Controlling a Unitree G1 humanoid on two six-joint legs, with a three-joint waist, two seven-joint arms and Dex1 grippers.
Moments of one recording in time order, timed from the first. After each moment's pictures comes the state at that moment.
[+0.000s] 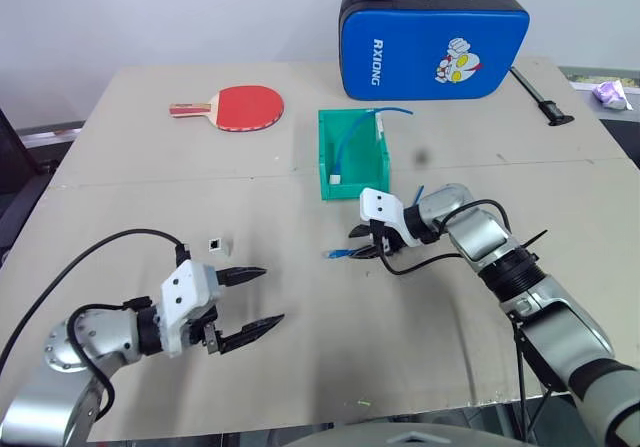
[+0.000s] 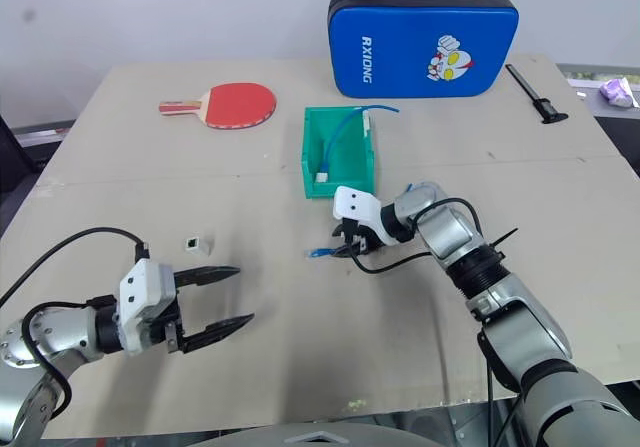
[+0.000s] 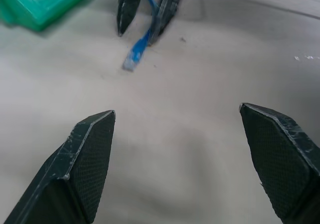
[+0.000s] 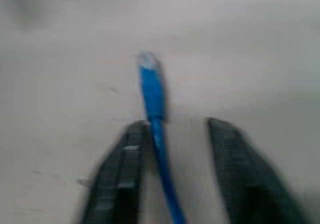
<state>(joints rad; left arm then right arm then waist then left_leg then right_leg) 0.31 0.82 0.26 -0.46 -0.48 0.22 -1.05 -0.77 -0.31 0.45 0.28 0.00 0.46 1.19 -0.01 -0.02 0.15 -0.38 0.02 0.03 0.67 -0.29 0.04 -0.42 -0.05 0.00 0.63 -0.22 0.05</state>
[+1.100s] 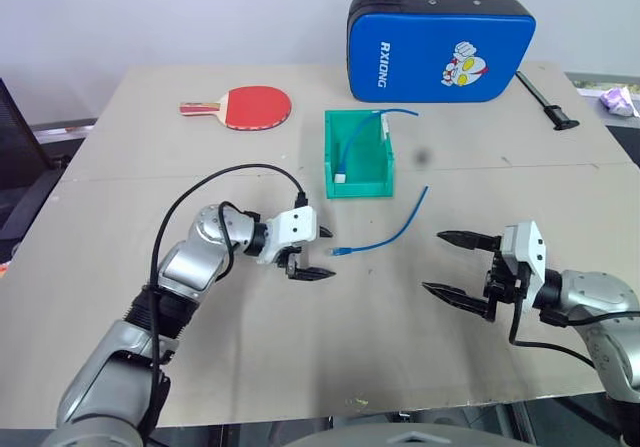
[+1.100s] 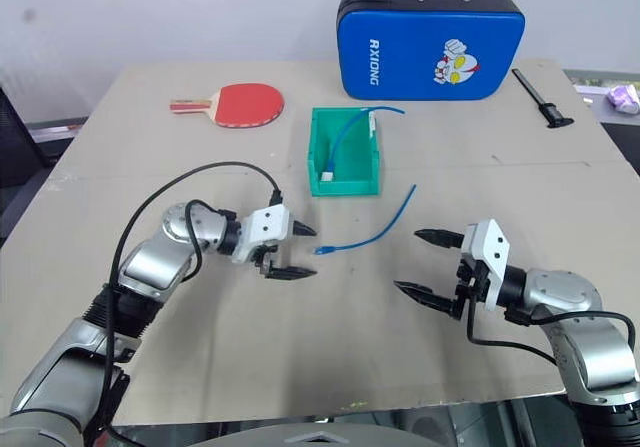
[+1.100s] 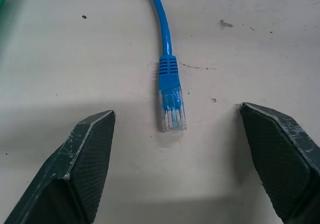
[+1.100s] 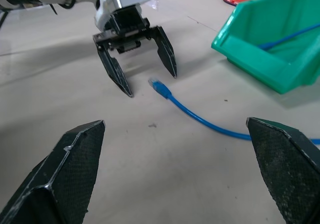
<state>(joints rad) -0.51 0.69 -0.33 0.15 -0.10 0.14 -1.25 0.03 -0.59 -0.10 -0.46 0.48 0.38 1.03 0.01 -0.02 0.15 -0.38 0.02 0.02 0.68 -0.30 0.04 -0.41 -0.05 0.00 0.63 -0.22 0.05</state>
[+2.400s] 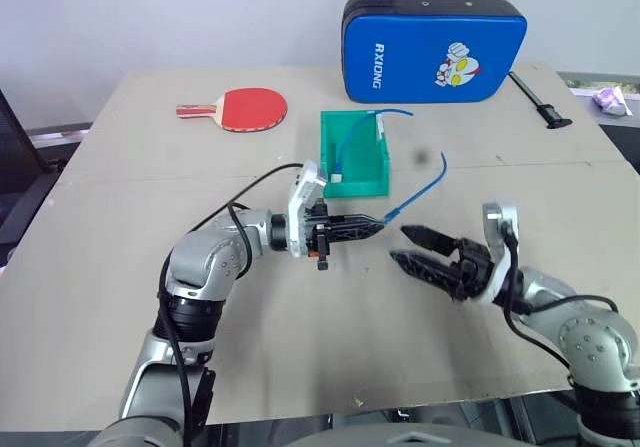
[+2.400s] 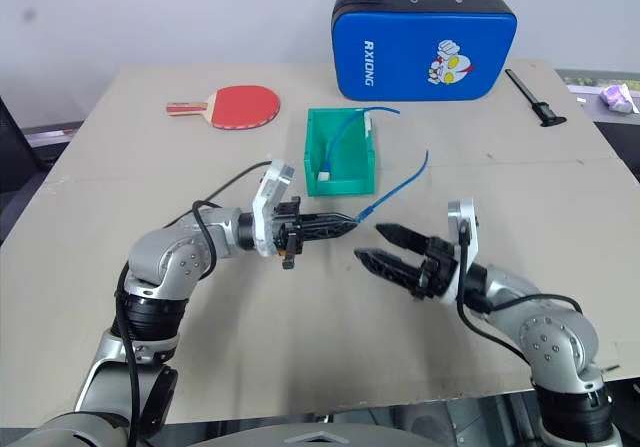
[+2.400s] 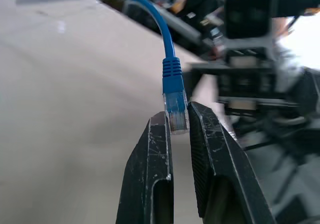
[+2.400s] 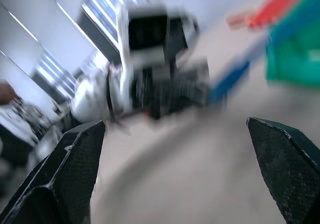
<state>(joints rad) -0.48 0.44 -0.05 -0.16 -0.71 0.92 -1.06 -0.11 -0.37 -0.09 -0.47 1.11 0.83 0.62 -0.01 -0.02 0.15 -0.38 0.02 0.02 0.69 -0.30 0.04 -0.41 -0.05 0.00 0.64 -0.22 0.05</state>
